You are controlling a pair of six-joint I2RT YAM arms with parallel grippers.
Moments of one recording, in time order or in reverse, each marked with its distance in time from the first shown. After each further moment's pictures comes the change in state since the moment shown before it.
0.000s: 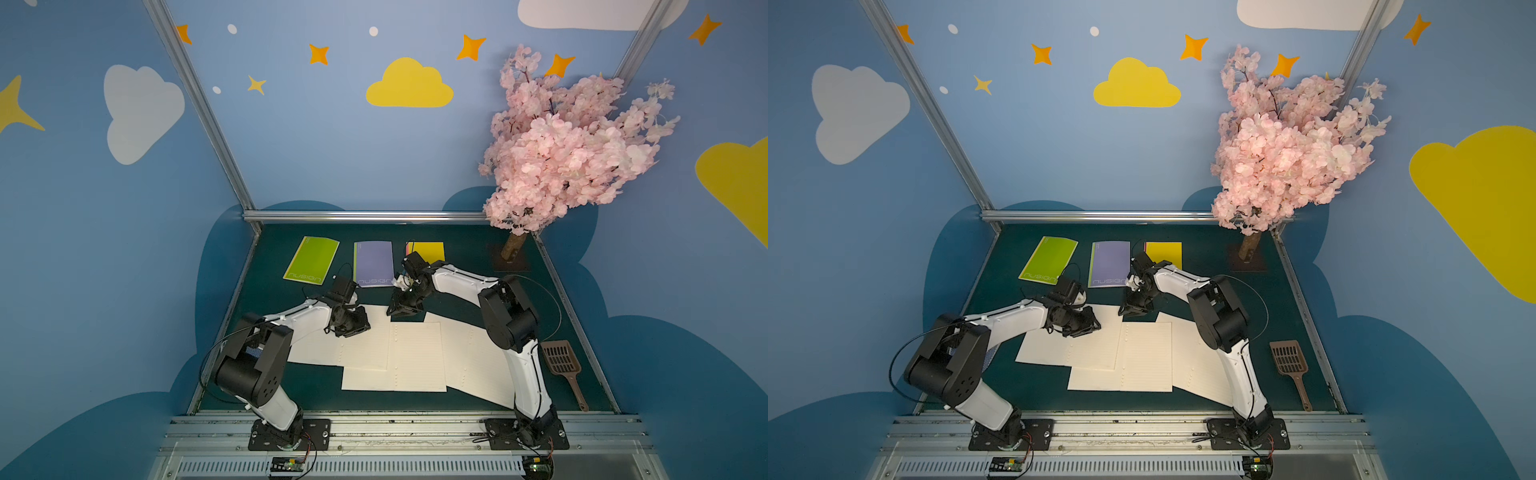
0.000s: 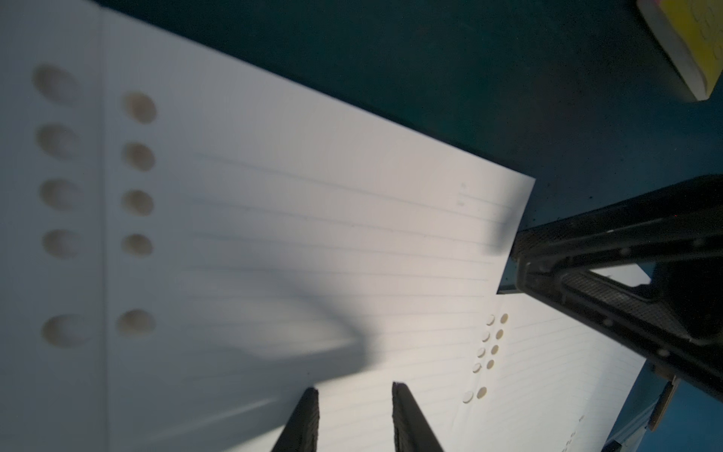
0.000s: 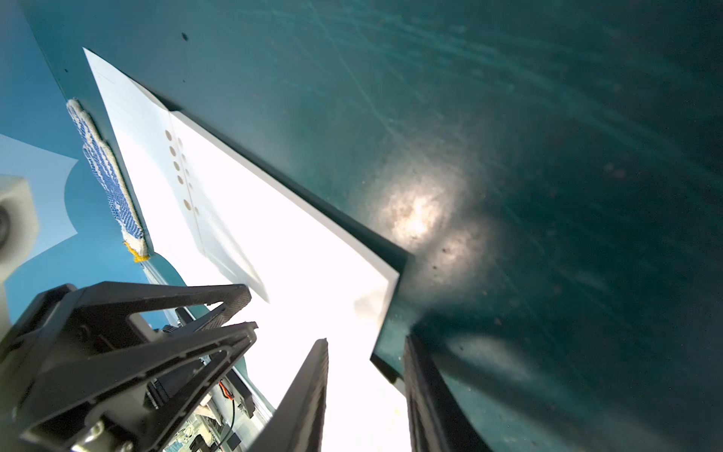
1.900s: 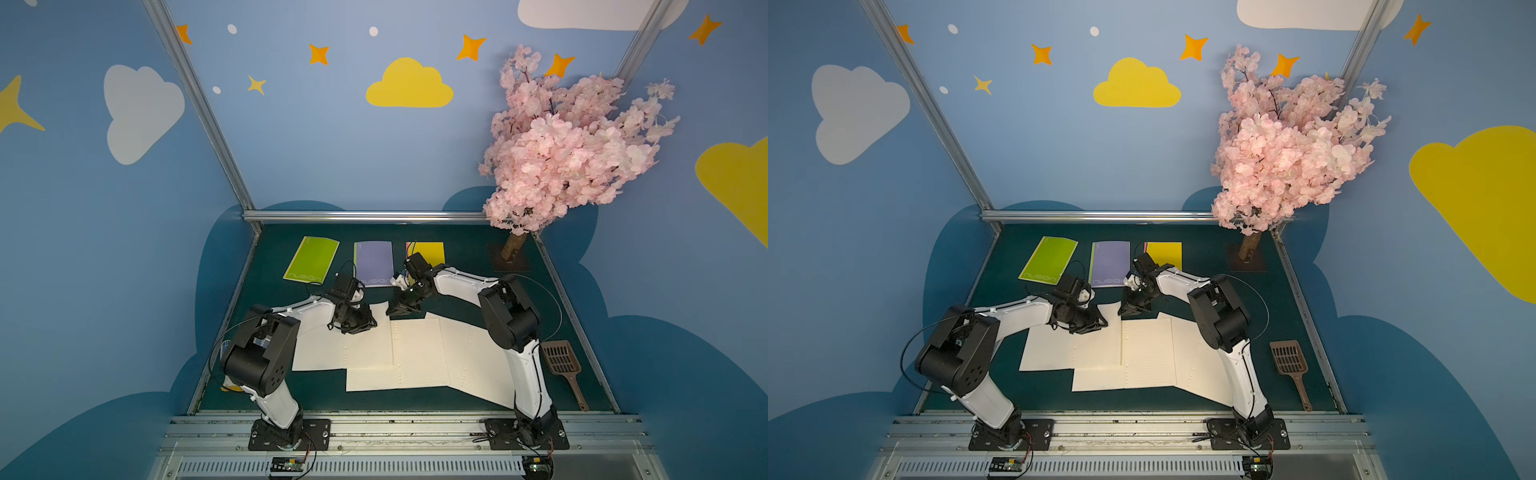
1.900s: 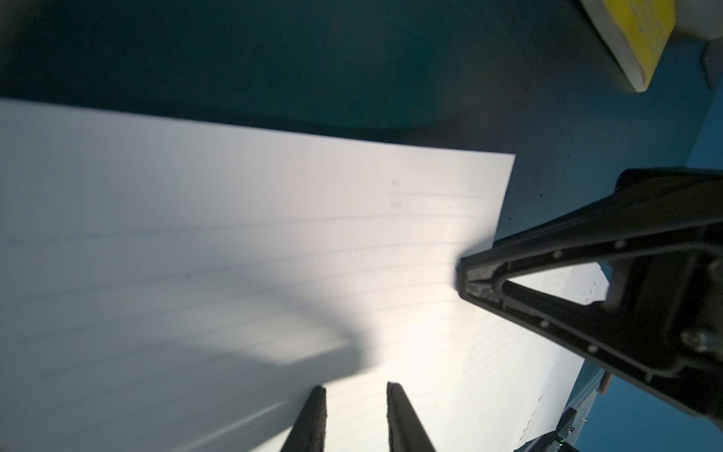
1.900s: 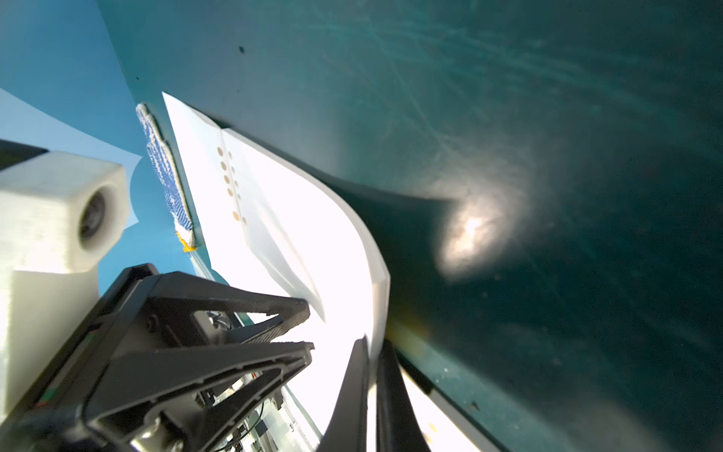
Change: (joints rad) left arm 0.004 0.063 0.038 0.039 0.093 0.014; right arm -0.011 -0.016 -0.064 0.137 -0.113 0.047
